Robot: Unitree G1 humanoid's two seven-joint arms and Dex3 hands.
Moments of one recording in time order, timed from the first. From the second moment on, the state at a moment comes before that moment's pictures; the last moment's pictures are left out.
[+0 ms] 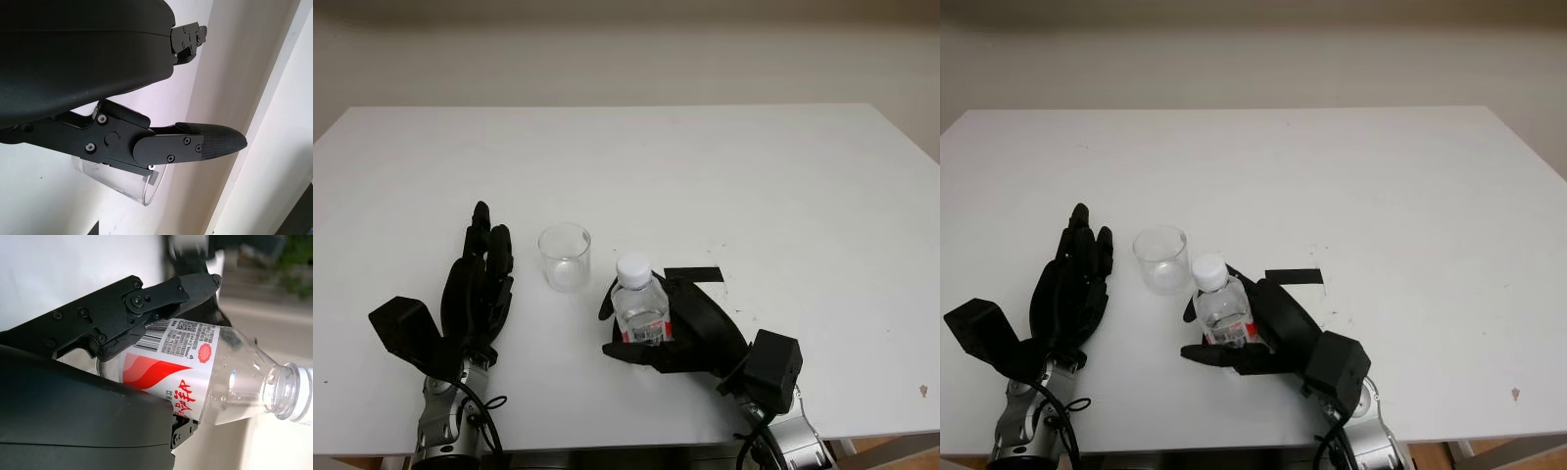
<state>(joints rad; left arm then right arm) -0.12 0.05 0.24 0.24 -0.32 -0.11 -0.24 -0.04 -0.14 0.22 0.04 0.02 -0.24 0.39</state>
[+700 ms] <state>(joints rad) -0.13 0.05 0.24 0.24 -0.32 -0.11 -0.24 -0.54 -0.12 0.08 0.53 -0.15 -0.38 0.11</state>
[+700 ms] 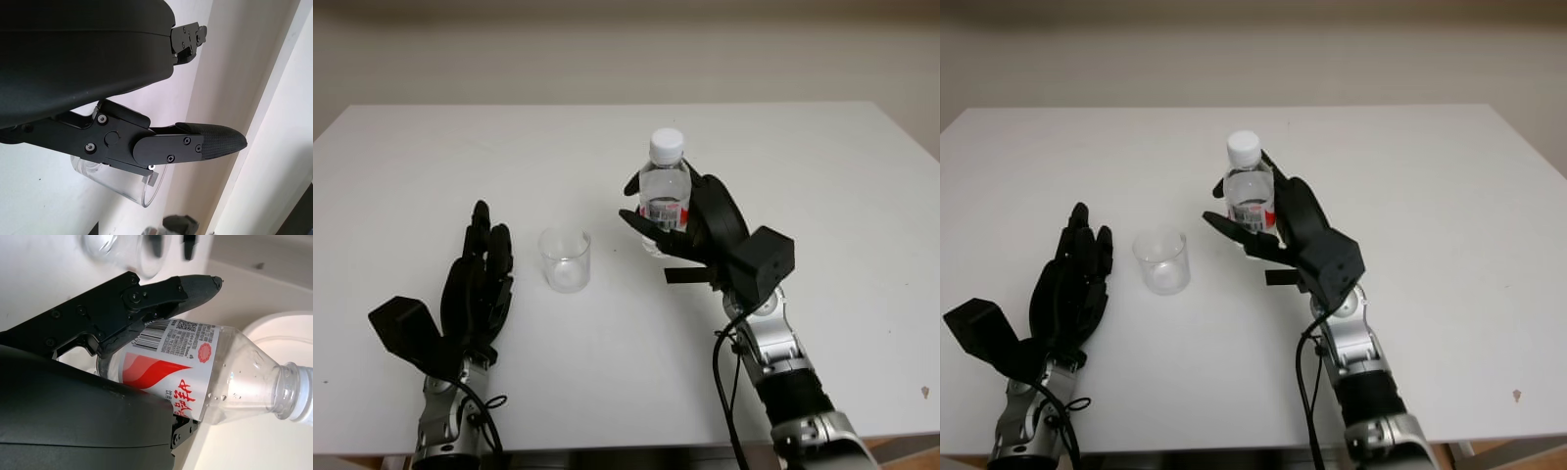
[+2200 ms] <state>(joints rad) -0.17 0.04 0.24 0.32 -0.32 -0.17 -0.24 -1.10 -0.29 0.62 1.21 -0.92 -0.50 -0.70</state>
